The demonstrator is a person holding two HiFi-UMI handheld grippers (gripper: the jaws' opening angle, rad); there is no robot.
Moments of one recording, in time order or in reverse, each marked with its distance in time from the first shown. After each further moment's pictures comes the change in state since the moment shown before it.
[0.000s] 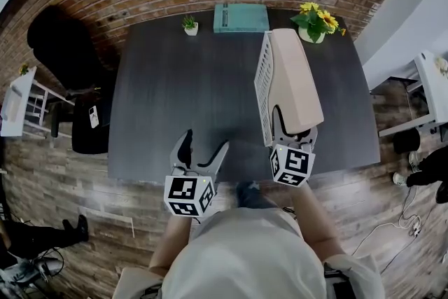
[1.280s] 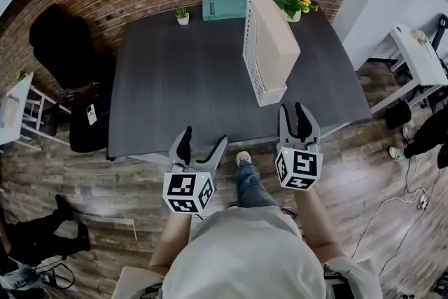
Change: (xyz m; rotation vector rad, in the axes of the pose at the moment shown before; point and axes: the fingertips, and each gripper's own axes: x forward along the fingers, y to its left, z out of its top) left arm -0.131 -0.046 -0.039 0.034 -0.065 -0.085; right arm -0.184 0.031 0.021 -0.015 -0.037 -0.031
